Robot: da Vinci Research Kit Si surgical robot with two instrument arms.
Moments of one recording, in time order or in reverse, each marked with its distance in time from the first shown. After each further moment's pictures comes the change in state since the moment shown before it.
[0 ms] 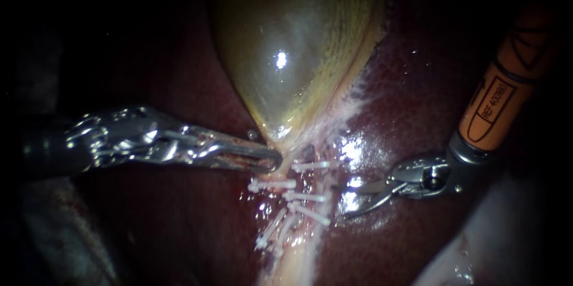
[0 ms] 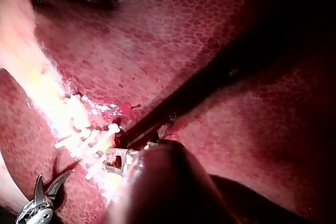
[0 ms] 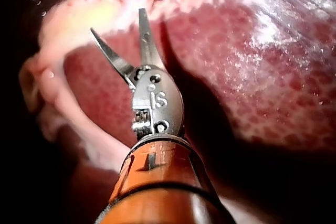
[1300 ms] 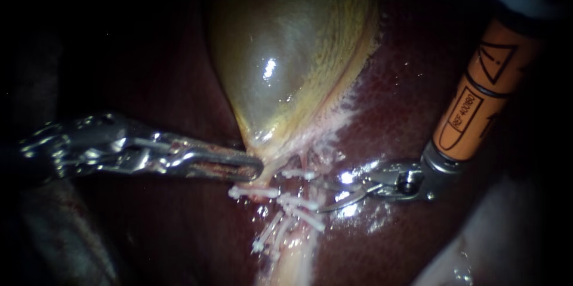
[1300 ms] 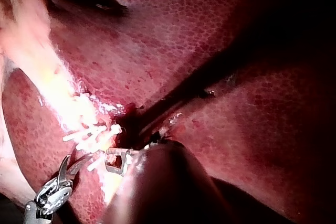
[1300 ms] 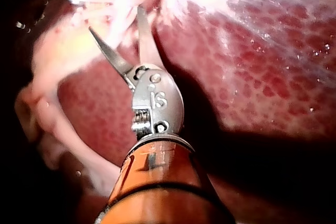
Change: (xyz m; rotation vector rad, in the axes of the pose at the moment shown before) right arm -0.001 0.002 0.004 -0.019 0.006 0.030; left arm 0.000 0.004 -0.004 -0.020 -0.015 -0.011
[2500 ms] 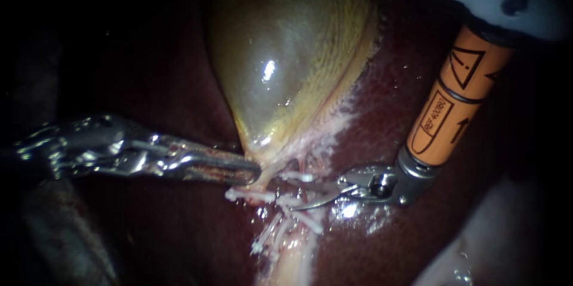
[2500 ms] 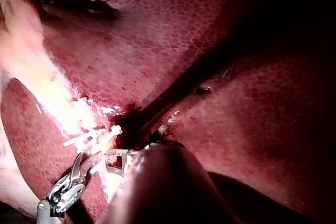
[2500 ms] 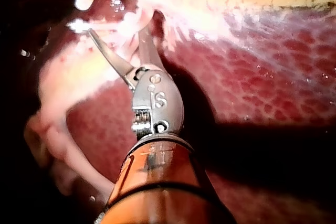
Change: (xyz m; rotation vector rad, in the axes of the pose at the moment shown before) right arm 0.001 0.000 0.003 -0.014 0.007 0.052; left arm 0.000 0.000 0.000 0.053 -0.036 0.073
